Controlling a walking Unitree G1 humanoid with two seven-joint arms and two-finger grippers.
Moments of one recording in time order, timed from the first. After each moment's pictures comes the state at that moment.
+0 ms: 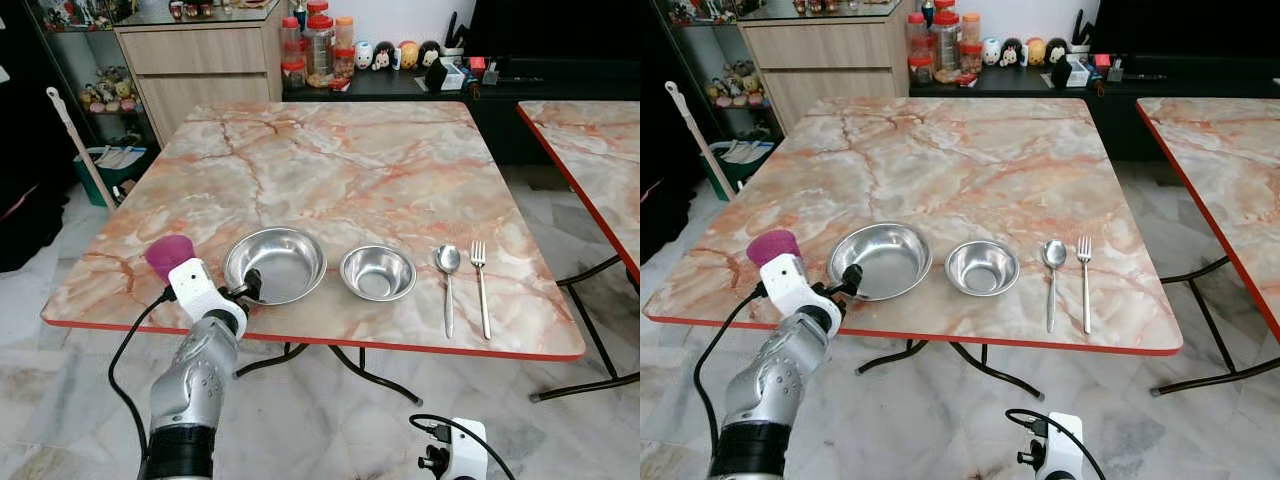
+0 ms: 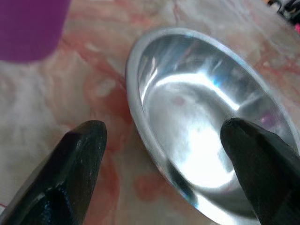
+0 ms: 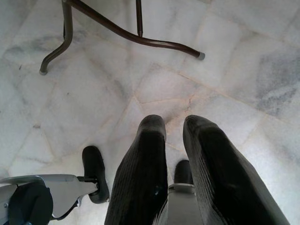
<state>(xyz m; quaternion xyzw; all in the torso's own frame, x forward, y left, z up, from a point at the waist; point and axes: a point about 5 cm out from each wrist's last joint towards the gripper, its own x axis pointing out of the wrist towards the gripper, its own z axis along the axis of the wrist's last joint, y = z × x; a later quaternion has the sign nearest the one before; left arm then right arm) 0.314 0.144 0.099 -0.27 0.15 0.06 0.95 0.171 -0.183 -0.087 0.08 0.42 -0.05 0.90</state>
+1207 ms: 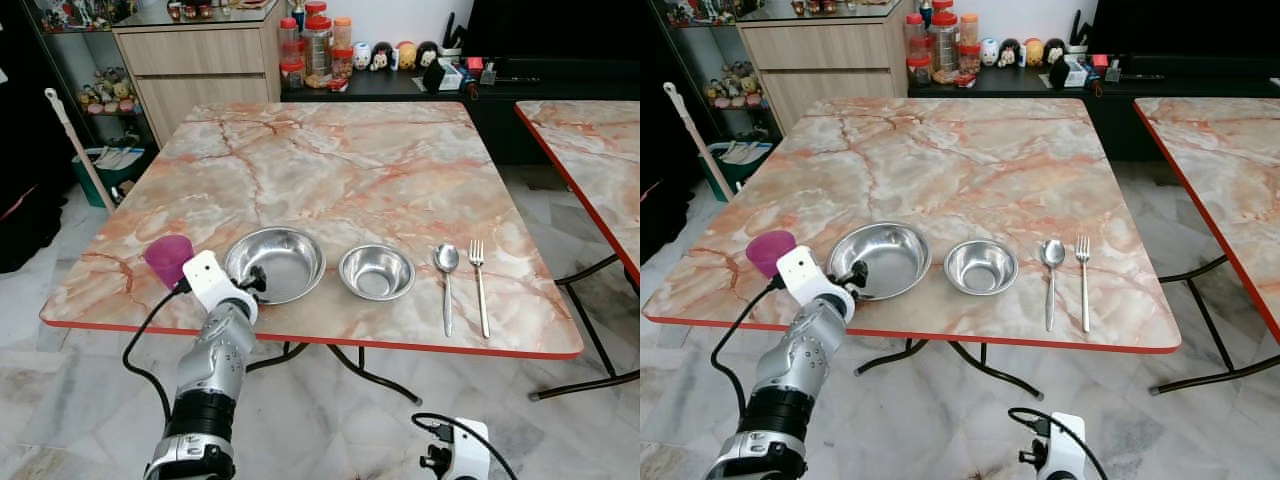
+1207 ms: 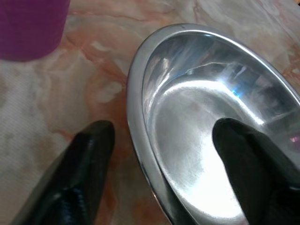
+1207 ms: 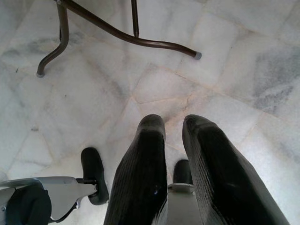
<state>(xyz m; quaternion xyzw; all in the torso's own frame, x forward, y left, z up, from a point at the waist) 0.337 0.137 0.094 -0.27 0.16 0.11 0.94 0.171 -0.186 -0.087 0.09 0.42 -0.06 0.90</state>
